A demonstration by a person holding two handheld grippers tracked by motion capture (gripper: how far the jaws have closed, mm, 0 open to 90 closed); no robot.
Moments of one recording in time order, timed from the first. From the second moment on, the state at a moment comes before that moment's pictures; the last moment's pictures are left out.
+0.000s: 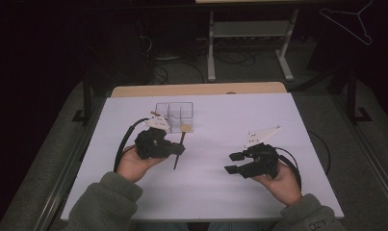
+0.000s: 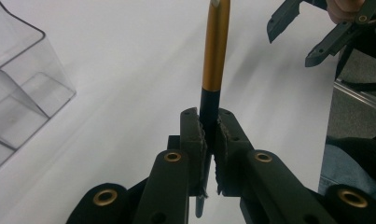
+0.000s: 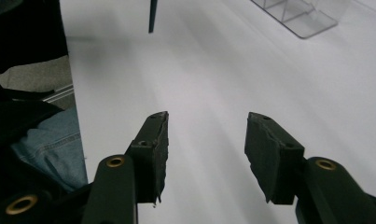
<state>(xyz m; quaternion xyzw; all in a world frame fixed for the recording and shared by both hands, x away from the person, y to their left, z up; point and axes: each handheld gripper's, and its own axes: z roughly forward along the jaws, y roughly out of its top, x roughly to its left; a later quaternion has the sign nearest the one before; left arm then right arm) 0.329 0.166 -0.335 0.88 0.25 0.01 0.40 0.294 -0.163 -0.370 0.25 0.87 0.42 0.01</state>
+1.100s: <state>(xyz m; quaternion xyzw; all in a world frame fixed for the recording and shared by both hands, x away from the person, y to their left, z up) 0.366 0.181 -0.298 0.87 0.28 0.04 0.41 0.288 -0.212 -0.396 0.33 0.85 0.41 0.06</state>
